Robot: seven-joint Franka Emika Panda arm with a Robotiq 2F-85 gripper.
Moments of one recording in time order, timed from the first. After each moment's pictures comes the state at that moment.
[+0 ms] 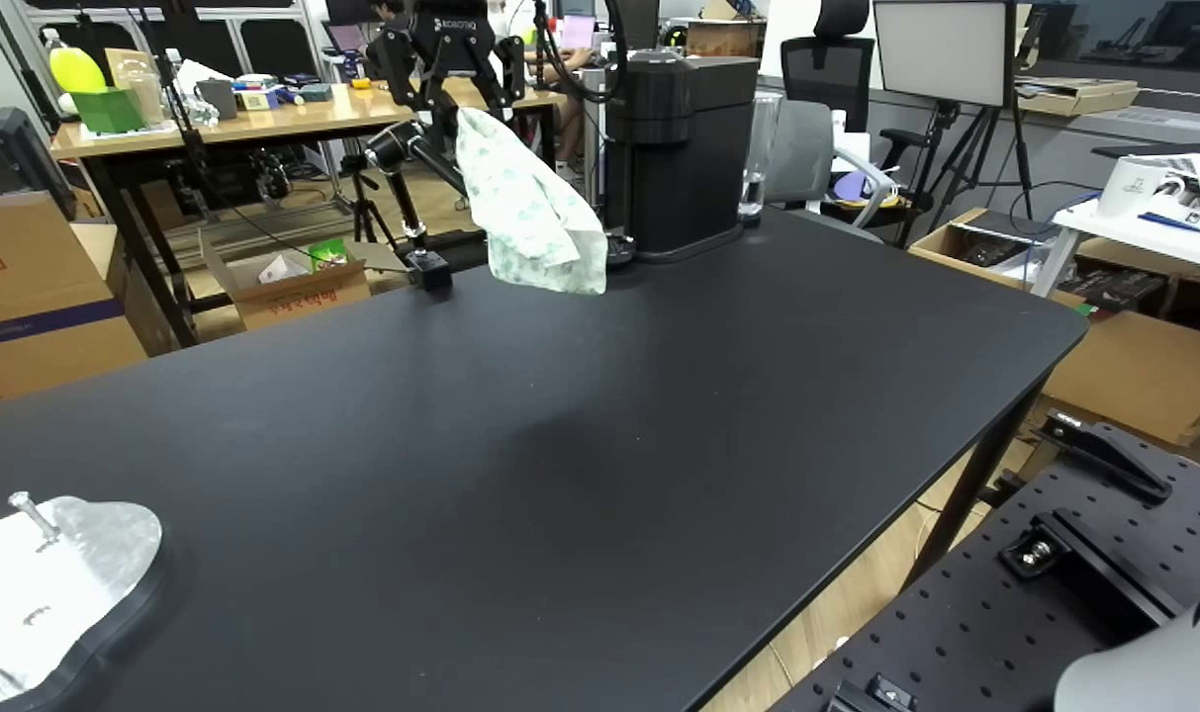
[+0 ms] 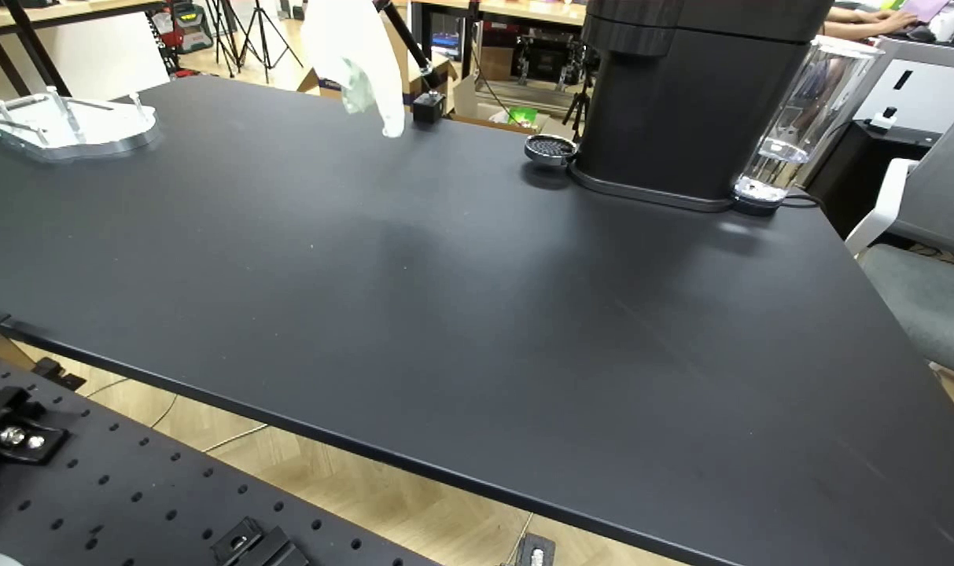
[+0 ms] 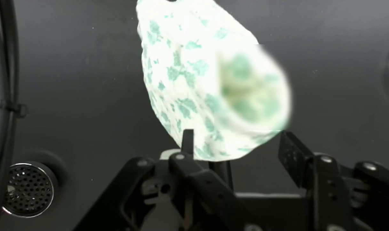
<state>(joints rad) 0.11 0.55 0.07 -1.38 0.05 1.73 0.04</state>
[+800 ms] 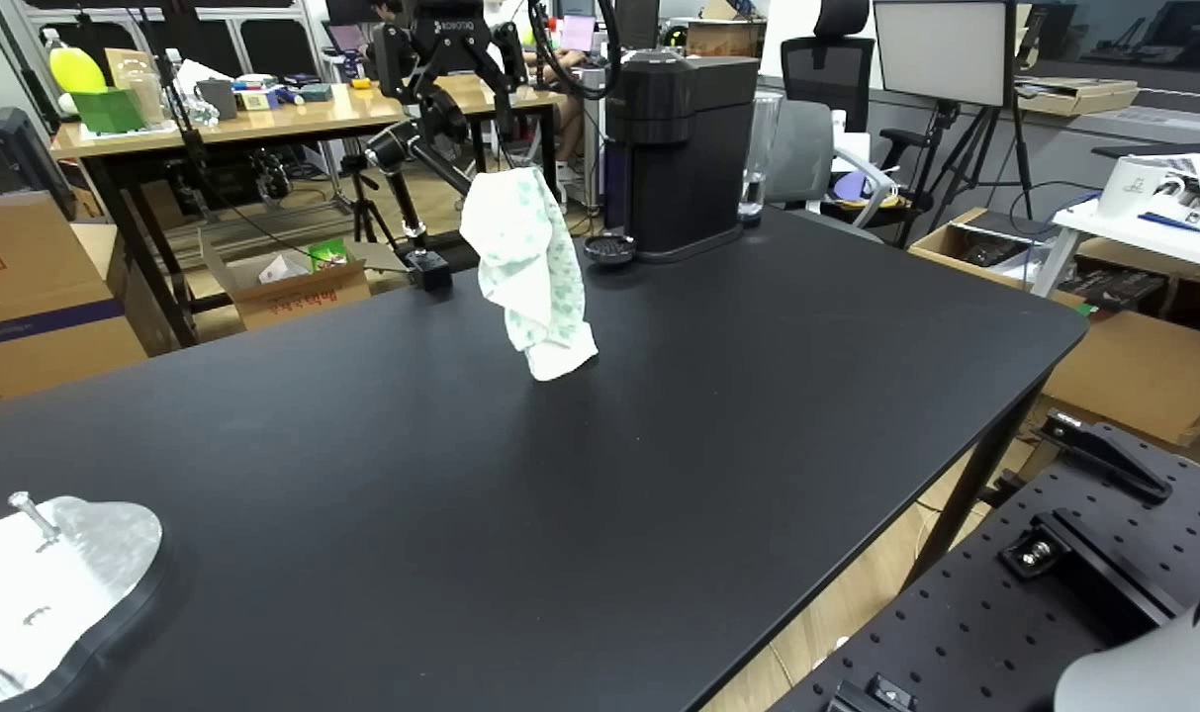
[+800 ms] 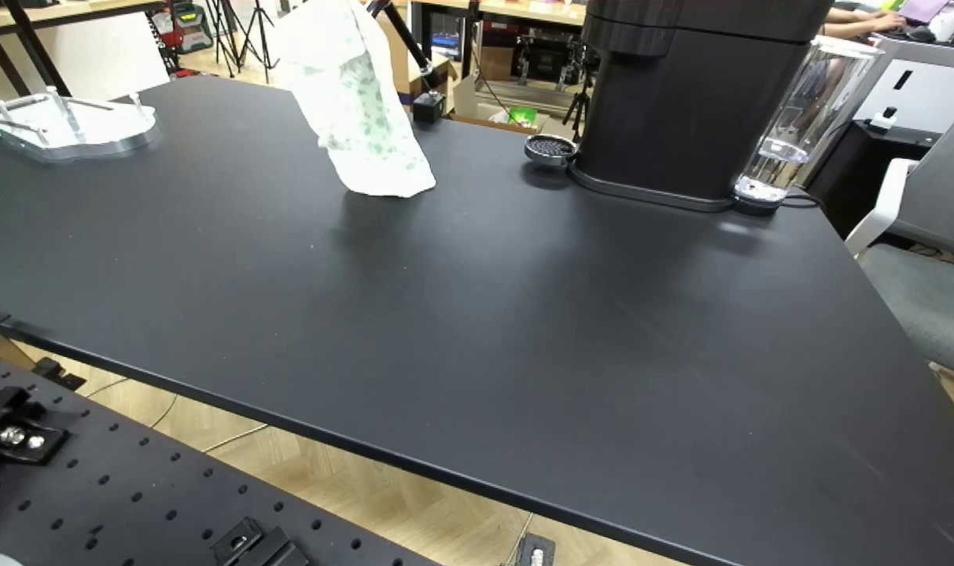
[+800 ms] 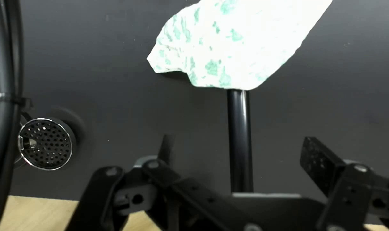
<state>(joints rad) 0.12 0.55 0.07 -1.40 -0.03 1.85 0.02</state>
